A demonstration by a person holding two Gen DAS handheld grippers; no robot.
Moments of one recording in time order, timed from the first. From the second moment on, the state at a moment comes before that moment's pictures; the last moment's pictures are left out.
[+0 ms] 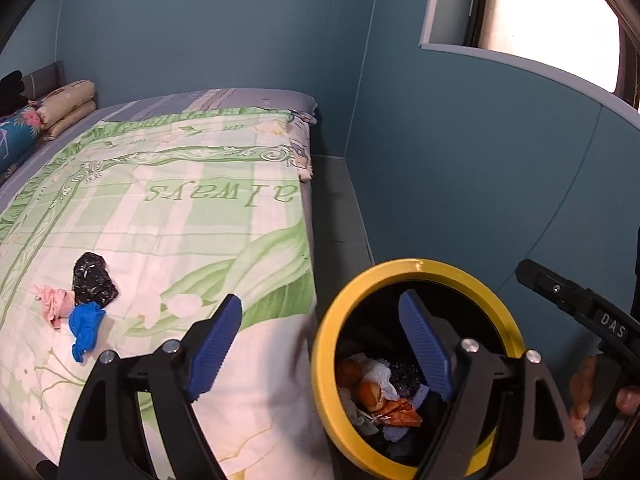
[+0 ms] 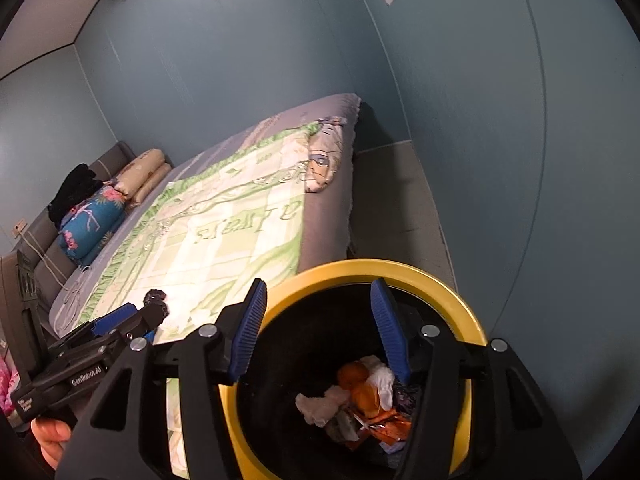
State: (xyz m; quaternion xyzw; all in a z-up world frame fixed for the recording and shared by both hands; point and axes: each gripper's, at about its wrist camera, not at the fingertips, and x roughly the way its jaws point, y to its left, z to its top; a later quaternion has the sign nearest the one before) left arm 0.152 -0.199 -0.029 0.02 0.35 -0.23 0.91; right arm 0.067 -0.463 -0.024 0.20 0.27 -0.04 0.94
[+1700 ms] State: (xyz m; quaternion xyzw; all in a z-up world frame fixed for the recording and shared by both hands) left arm 0.202 0.061 -0.036 -0.05 0.33 0.01 0.94; right arm 0.178 -0.229 0.009 0.06 0.28 0.21 0.93
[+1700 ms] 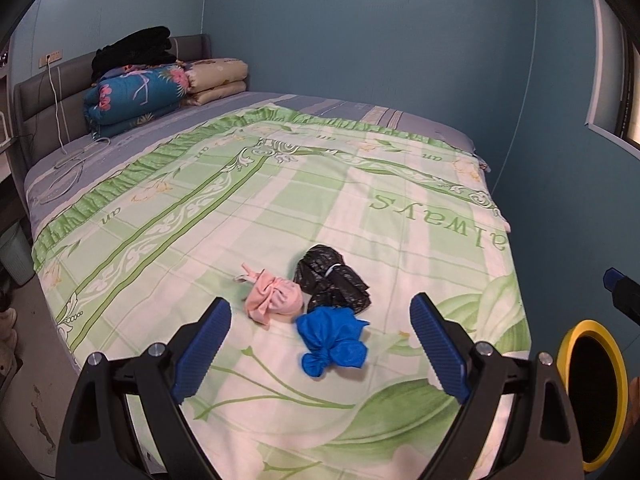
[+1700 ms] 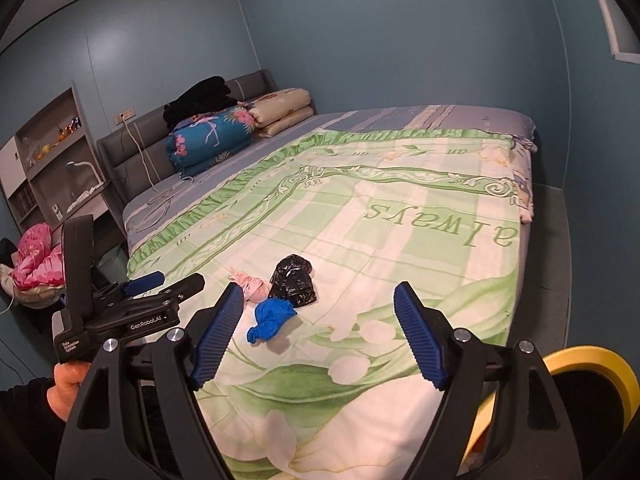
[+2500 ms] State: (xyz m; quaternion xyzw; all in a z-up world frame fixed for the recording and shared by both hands) left arm 0.285 0.136 -0.127 -0.11 0.42 0.06 0.90; right arm 0.288 -0.124 -0.083 -0.01 0.40 0.28 0.88
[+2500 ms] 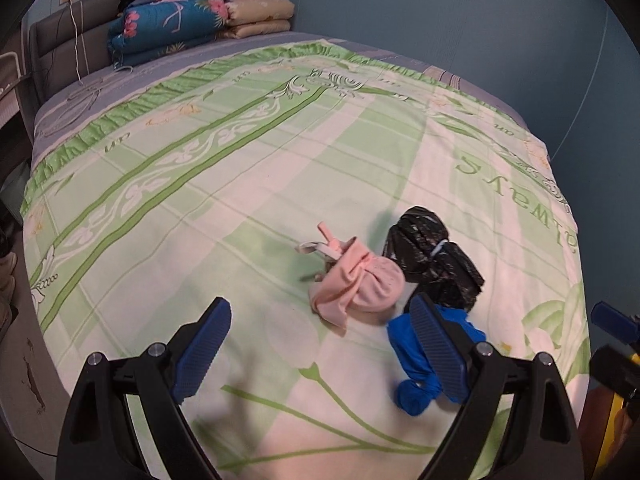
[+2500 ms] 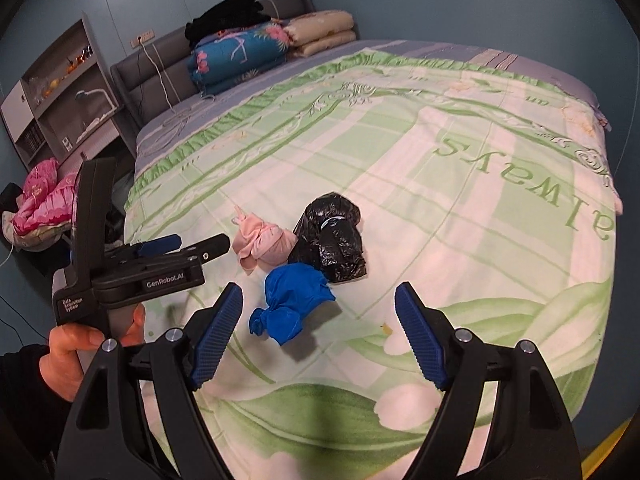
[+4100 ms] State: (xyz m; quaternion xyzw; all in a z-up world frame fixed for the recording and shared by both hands) left arm 0.345 0.164 -0.185 -0.21 0.44 -0.08 0.87; right arm 0.377 -0.023 -0.171 -0.13 0.47 0.33 0.81
